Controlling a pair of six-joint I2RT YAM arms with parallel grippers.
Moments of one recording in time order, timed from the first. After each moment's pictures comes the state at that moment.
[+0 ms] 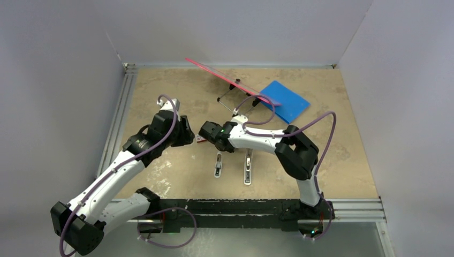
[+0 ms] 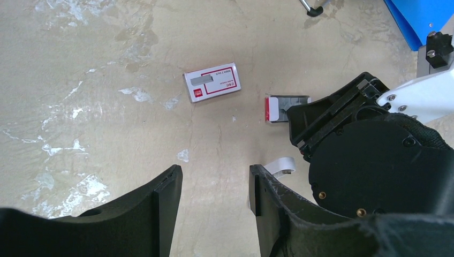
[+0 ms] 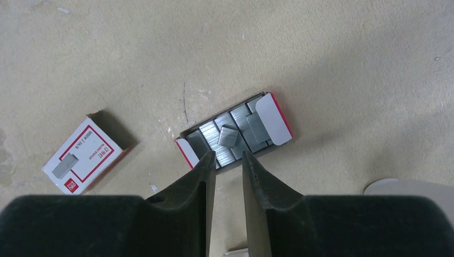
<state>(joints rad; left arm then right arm) -0.54 0.95 0.88 -0.64 -0.16 -0.59 1.02 1.99 1.45 -0.84 0.66 1.49</state>
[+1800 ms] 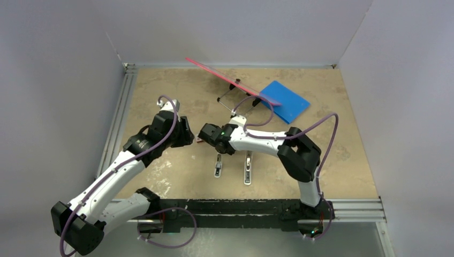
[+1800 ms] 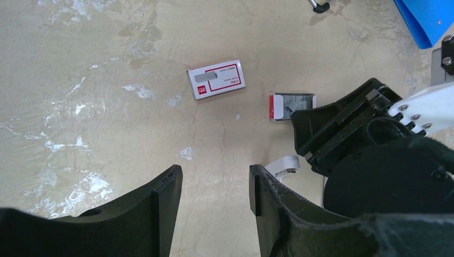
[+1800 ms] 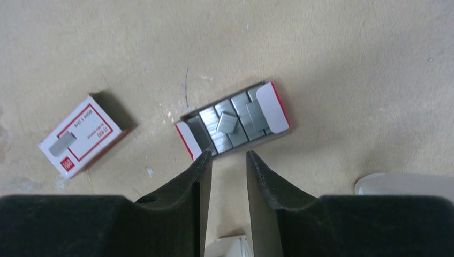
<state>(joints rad) -0.54 0.95 0.87 -0.65 -0.16 -0.59 1.05 1.96 1.43 -0.83 0.66 1.45</state>
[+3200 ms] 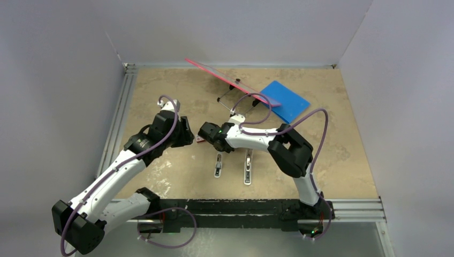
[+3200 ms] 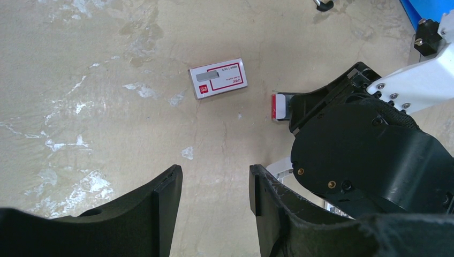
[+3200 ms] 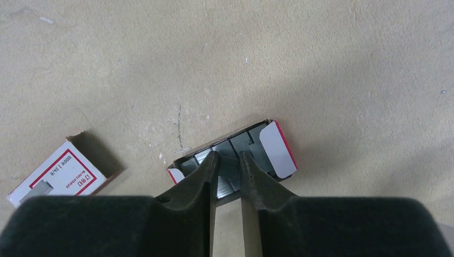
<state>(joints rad) -0.54 0.96 0.87 -0.65 -0.16 -0.59 1.01 2.06 1.46 -0.79 0.71 1.42</state>
